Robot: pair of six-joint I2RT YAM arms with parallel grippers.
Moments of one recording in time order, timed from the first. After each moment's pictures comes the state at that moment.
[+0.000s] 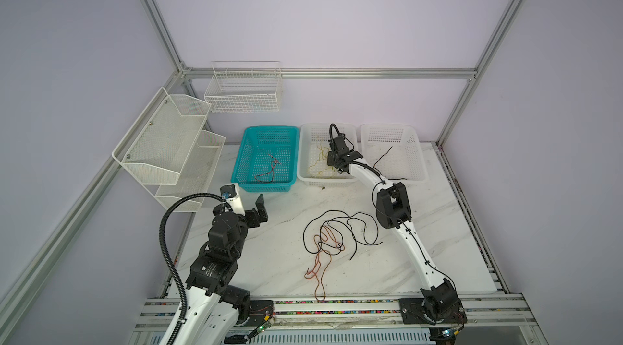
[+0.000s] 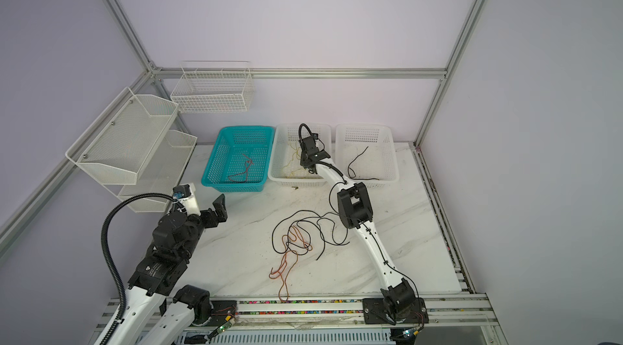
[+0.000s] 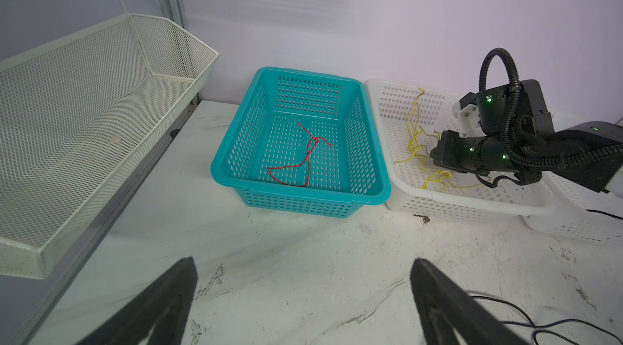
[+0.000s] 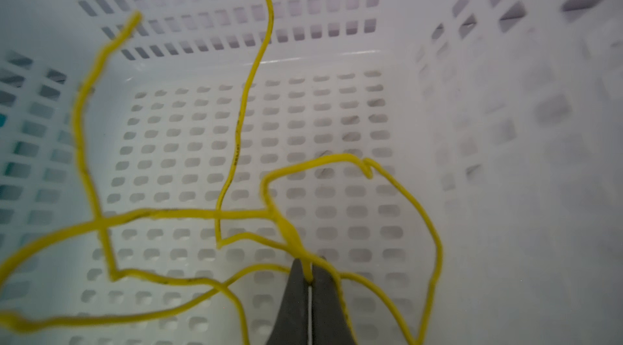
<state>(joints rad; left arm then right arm) -0.27 0.54 0.61 -0.33 -0.32 -0.20 0.49 2.77 2.55 -0.55 0.28 0.46</state>
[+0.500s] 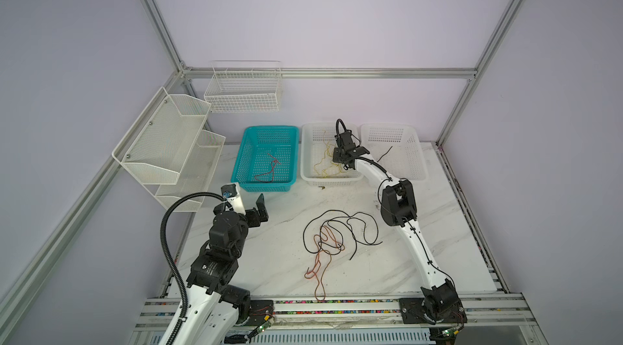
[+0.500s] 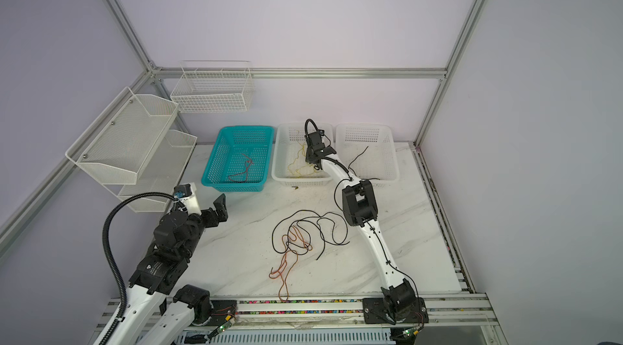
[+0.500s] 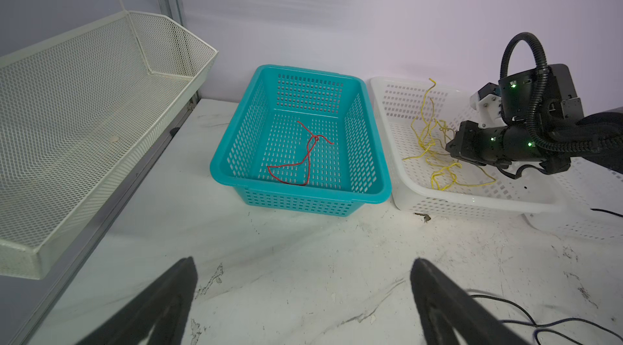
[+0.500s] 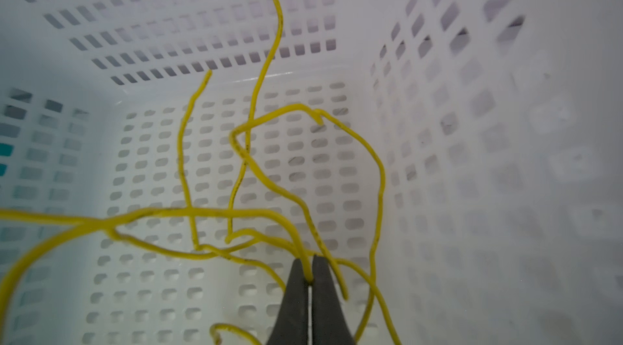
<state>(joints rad) -0.27 0.55 0.61 -0.33 -0.32 -0.20 0.46 2.68 2.50 -0.59 0.25 0.46</state>
